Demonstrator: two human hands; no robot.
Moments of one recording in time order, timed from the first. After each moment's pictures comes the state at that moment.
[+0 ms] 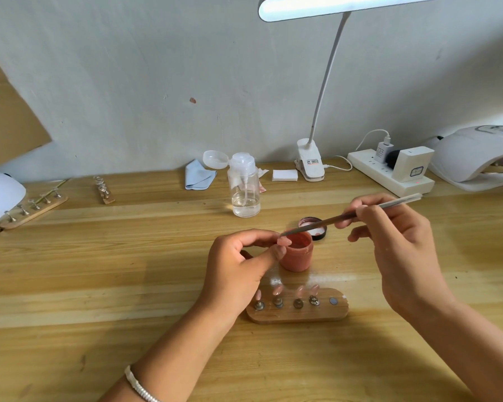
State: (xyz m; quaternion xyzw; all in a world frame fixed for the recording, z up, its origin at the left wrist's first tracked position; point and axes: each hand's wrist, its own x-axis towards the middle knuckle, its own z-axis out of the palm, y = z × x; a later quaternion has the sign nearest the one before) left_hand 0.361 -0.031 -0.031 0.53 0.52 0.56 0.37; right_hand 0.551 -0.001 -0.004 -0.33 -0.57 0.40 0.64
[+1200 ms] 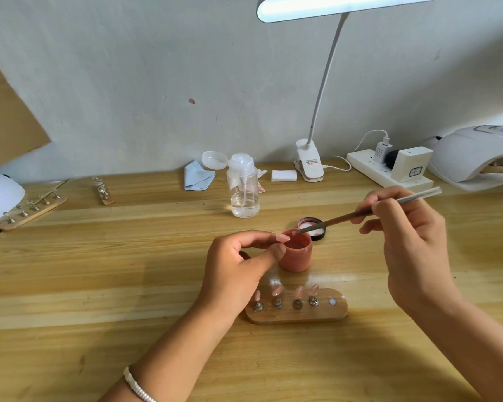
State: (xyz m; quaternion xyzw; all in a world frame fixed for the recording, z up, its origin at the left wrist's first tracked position) left_hand 0.361 -0.031 -0.032 0.53 0.52 0.56 0.37; right_hand 0.559 0.004 -0.005 -0.32 -0.56 0.36 0.67
